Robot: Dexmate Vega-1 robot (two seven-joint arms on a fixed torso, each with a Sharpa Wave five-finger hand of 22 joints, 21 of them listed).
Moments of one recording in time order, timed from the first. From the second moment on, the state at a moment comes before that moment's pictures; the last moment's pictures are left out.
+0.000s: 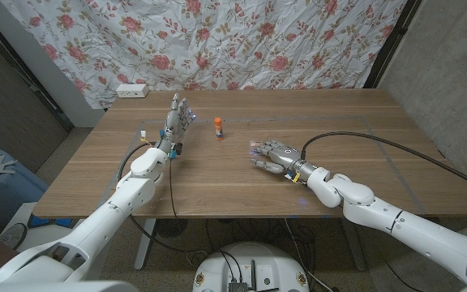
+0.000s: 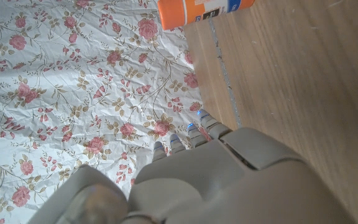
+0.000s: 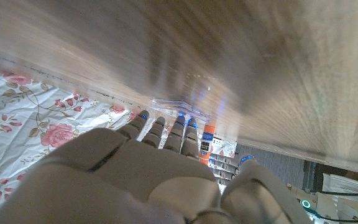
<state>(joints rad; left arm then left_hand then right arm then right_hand) 0.84 0.51 0.37 -1.30 -0.65 -0.29 -0.03 0.01 0.02 -0.05 0.09 0.39 -0.14 -0.21 0.19 0.19 -0.12 -0.16 0.21 0.19 -0.05 -0.04 0.18 0.18 0.05 -0.04 0.19 0.17 -0.82 -0.77 -0.82 -1.66 -0.79 -0.02 -0.15 0.05 0.10 0.20 0.13 0.26 0.22 -0.07 0.19 0.18 0.22 -0.10 0.18 0.19 -0.03 -0.03 0.21 0.22 0.00 0.01 0.19 0.17</state>
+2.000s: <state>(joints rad) 0.84 0.51 0.37 -1.30 -0.65 -0.29 -0.03 0.01 0.02 -0.05 0.09 0.39 -0.14 -0.21 0.19 0.19 -0.12 -0.16 0.21 0.19 -0.05 -0.04 0.18 0.18 0.05 -0.04 0.19 0.17 -0.85 -0.74 -0.79 -1.66 -0.73 0.07 -0.32 0.05 0.09 0.23 0.11 0.25 0.22 -0.08 0.19 0.18 0.21 -0.11 0.18 0.19 -0.01 -0.03 0.22 0.21 0.06 0.00 0.20 0.17</state>
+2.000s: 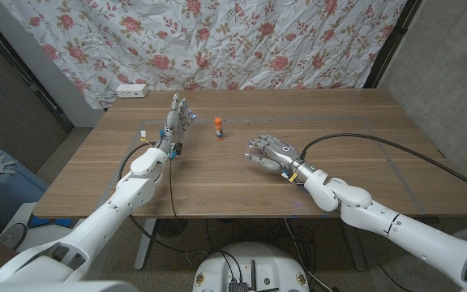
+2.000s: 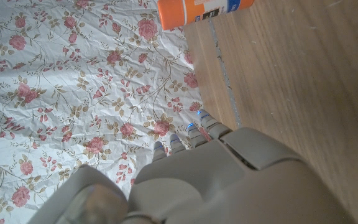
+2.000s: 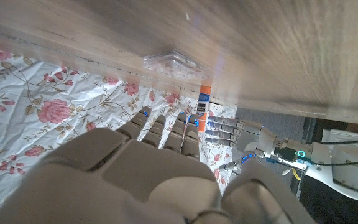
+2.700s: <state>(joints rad) 0.84 0.51 0.37 -1.30 -0.65 -0.29 -0.03 0.01 0.02 -0.05 0.09 0.39 -0.14 -0.21 0.19 0.19 -0.12 -0.16 0.21 0.19 -0.05 -0.04 0.18 0.18 0.05 -0.04 0.19 0.17 -0.88 -0.70 -0.70 -1.66 -0.53 0.14 -0.35 0.06 0.09 0.24 0.10 0.24 0.23 -0.07 0.20 0.18 0.23 -0.09 0.19 0.19 0.02 -0.03 0.22 0.21 0.12 -0.04 0.21 0.17</state>
